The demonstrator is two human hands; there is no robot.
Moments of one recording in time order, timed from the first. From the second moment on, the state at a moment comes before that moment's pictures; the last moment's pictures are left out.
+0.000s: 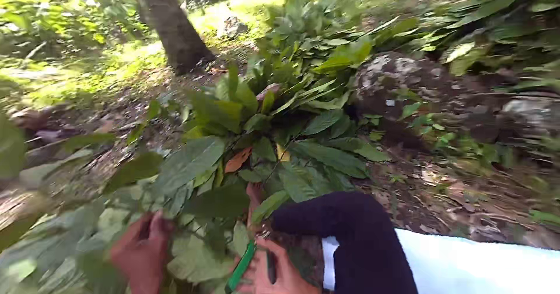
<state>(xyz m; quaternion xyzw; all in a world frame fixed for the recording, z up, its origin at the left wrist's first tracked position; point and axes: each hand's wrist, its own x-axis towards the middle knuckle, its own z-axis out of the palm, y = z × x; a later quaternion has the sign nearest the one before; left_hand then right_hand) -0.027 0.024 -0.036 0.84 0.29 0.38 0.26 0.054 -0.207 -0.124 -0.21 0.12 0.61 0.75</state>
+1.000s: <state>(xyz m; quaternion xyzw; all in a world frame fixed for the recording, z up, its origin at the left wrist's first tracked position) -0.034 0.005 -0.038 0.79 0.36 0.43 0.24 0.077 -0.156 -0.063 -0.75 -0.43 0.41 0.29</state>
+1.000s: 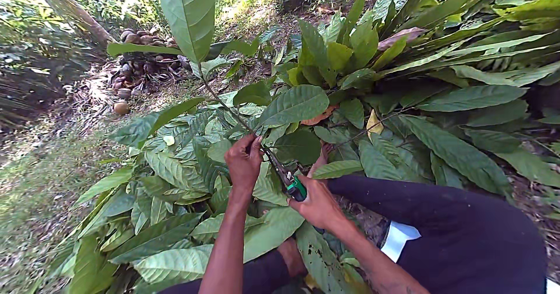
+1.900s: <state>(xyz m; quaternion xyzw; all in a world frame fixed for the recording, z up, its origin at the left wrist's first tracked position) -0.032 0.017 -0.029 0.76 0.38 0.47 0.26 0.061 -0.159 -0.075 -0.74 -0.41 0.45 0.30</state>
